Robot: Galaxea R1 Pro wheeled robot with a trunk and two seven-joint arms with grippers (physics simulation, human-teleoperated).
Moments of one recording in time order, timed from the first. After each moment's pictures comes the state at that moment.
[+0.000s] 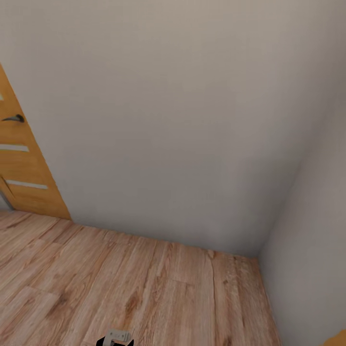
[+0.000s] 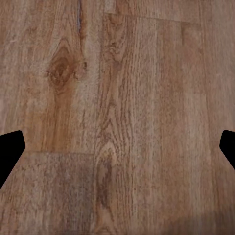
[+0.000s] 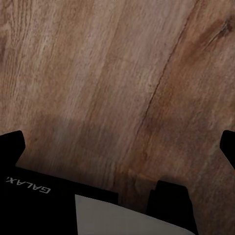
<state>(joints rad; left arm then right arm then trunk) -0.33 0.01 -0.03 -0.23 -0.04 -0.26 -0.17 -0.43 -0.02 0.07 0.04 0.02 -0.05 0.26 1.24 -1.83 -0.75</state>
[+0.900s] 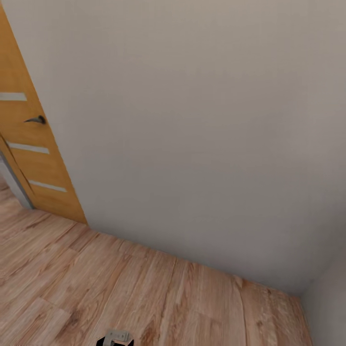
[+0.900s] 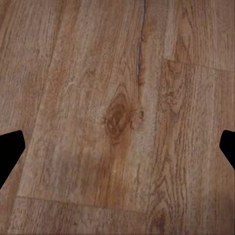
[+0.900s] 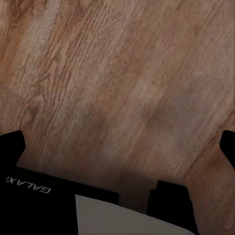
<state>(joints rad) -0.33 0.01 -0.03 -0.23 -0.04 -0.26 -0.17 -0.43 -0.02 0.07 0.04 0.02 -0.05 0.26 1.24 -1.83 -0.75</state>
